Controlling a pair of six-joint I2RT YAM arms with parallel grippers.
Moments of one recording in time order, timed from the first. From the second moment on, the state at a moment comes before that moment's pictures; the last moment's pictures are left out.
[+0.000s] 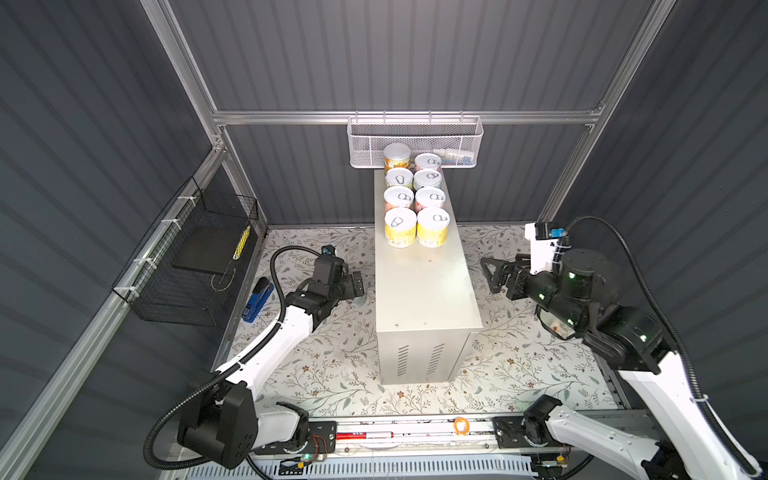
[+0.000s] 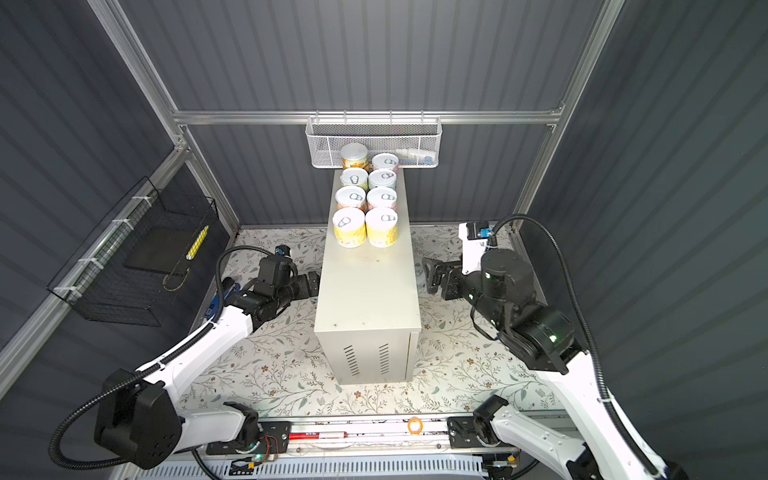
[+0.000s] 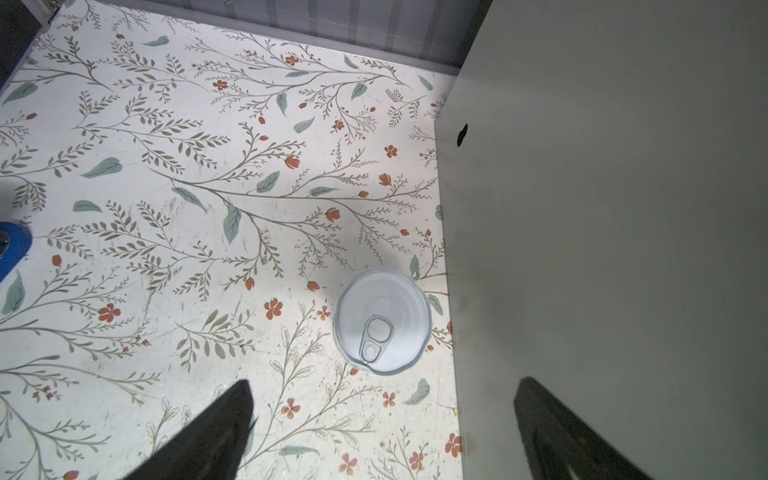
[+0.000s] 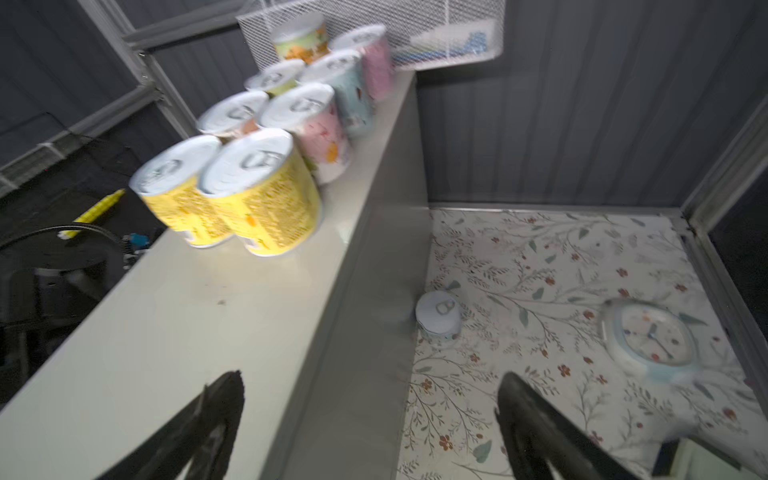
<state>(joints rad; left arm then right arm) -0.40 1.31 0.94 -0.35 -0.16 -0.39 0.54 0.93 1.32 -0.77 0.18 0.33</state>
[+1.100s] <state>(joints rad) -0.40 1.74 0.98 -0.15 -0.13 -0.38 0.36 0.95 1.11 -0.66 0.05 0.45</state>
